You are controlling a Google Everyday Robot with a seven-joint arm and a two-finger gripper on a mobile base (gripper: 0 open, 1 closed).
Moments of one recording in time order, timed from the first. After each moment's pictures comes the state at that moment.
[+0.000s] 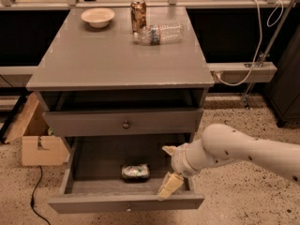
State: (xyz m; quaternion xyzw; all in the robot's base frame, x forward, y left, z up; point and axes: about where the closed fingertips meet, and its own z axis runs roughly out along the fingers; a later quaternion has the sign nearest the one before) arm 0.453 -0.048 0.578 -0.60 0.73 0.21 0.25
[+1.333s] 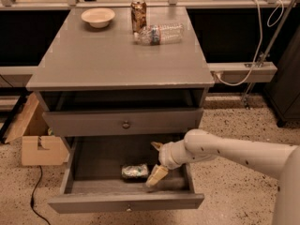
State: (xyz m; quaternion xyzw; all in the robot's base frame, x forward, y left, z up) arm 0.542 -0.005 0.463 -0.62 0.69 0.22 0.31
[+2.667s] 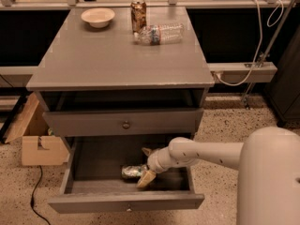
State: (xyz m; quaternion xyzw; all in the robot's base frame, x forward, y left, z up) arm 0.567 0.035 0.381 -0.62 0.69 0.22 0.30
